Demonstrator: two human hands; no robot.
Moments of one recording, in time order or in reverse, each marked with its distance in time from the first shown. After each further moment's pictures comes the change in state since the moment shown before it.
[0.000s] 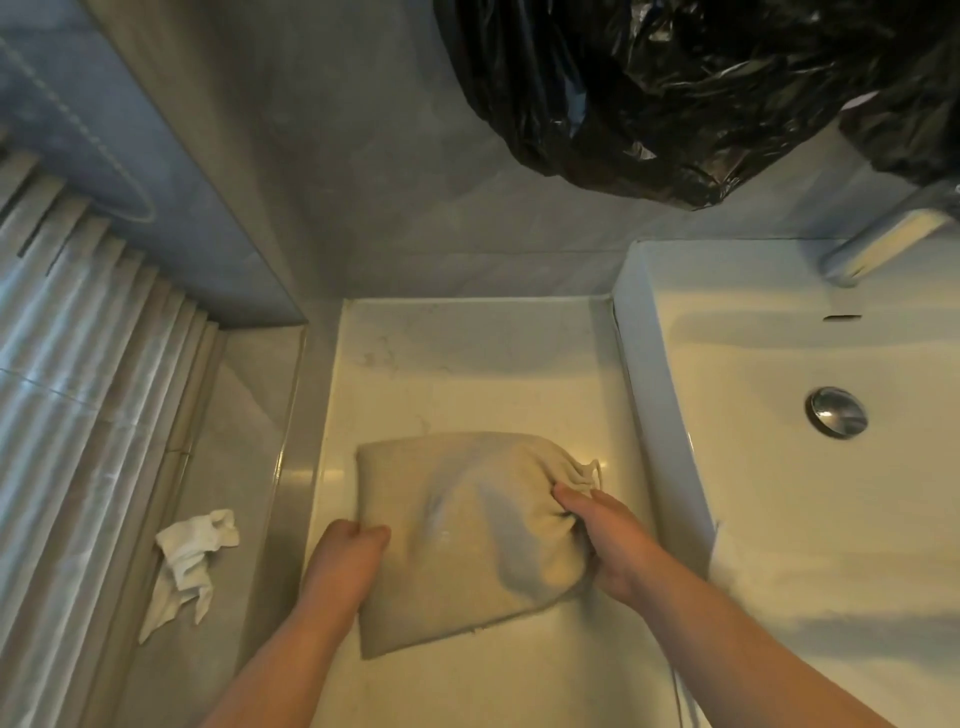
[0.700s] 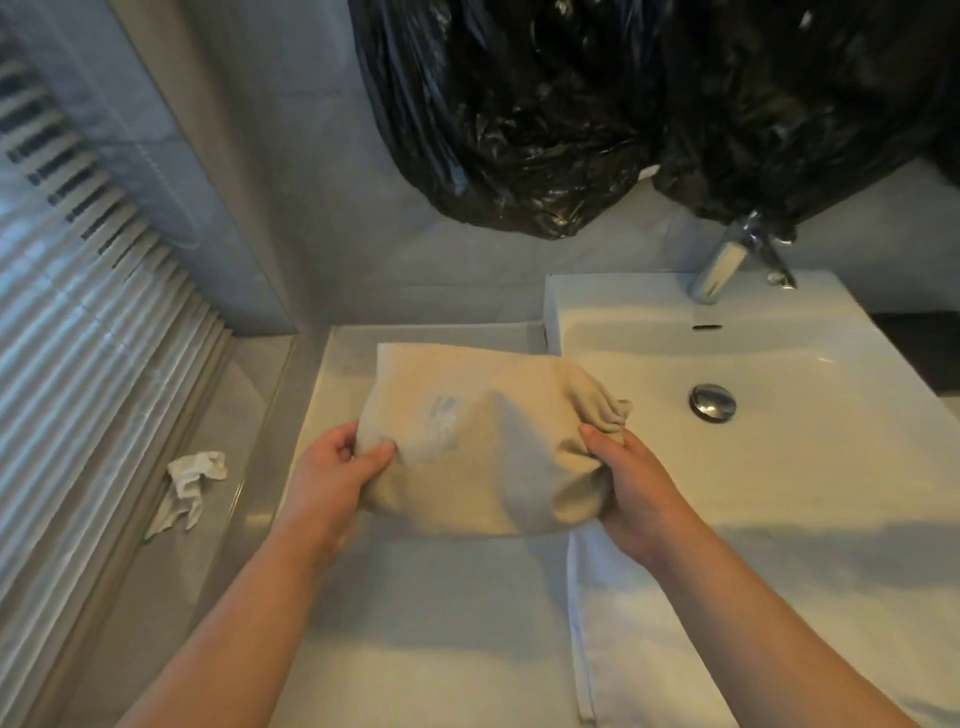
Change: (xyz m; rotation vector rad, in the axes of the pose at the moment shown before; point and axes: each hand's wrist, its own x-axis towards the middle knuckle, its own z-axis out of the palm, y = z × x) left_hand -0.146 0.055 0.021 -0.521 -0.095 0.558; right_hand -0.148 -0.054 -0.089 0.183 -0.233 -0.464
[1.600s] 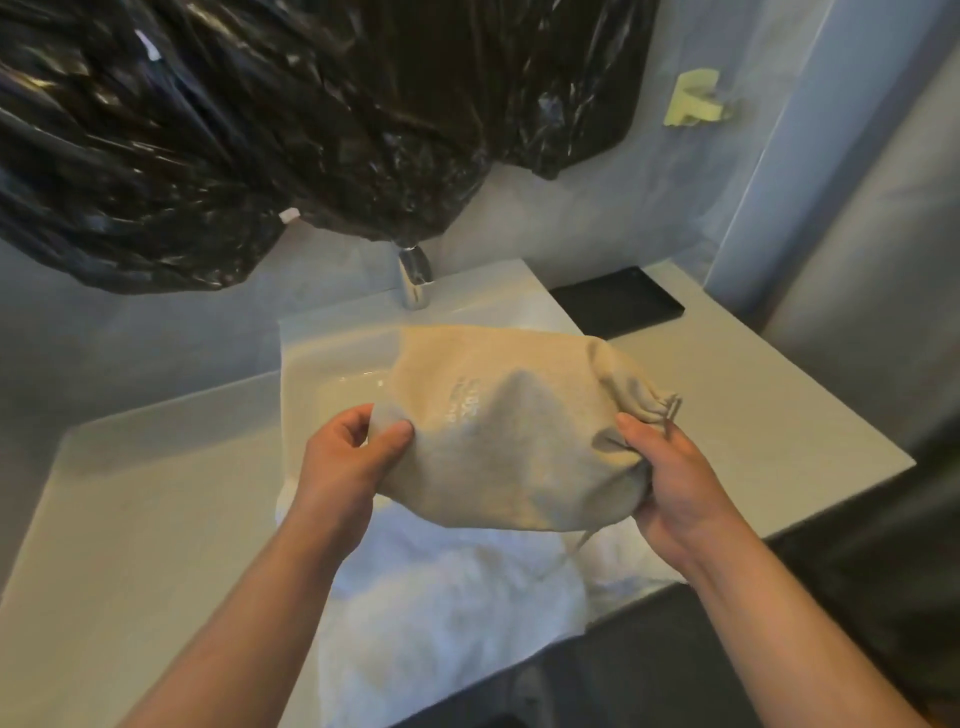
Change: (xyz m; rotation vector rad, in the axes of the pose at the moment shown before) left_hand -0.143 0.017 0.323 0.034 -0.424 0.206; right_hand -0.171 -0.128 -0.288 0.196 0.359 -0.306
